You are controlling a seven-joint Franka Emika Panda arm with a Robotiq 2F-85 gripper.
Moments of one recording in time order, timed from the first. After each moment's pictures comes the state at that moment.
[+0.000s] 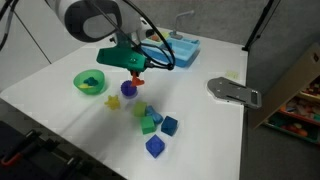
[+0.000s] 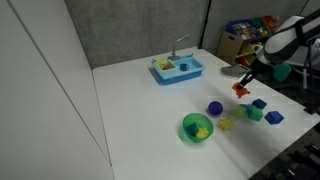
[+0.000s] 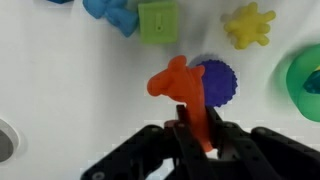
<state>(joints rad) -0.37 0.33 0.16 -2.31 0.26 2.77 -0.65</state>
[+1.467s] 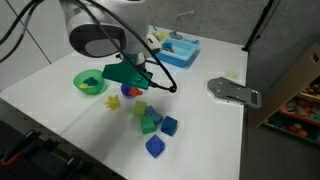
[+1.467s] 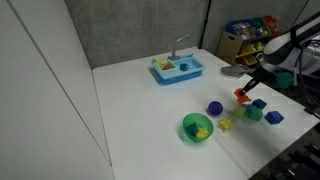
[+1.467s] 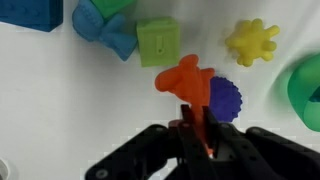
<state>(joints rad) -0.44 0.39 0.20 -2.32 0.46 2.80 -0.87</state>
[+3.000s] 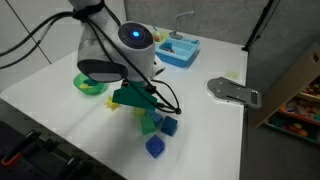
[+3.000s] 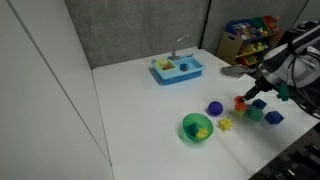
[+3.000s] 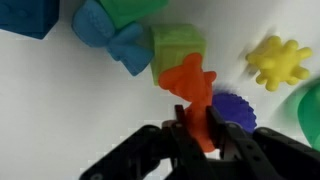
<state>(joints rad) -0.75 0.57 0.46 -2.32 0.62 2.97 -1.25</state>
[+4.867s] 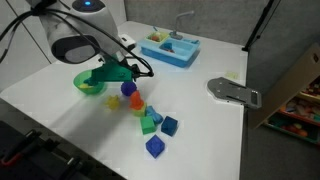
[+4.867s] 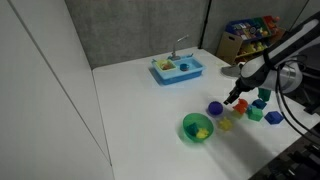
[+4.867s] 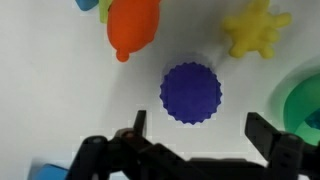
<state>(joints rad) -0.14 0.50 0.12 -2.34 0.55 3.08 -0.97</state>
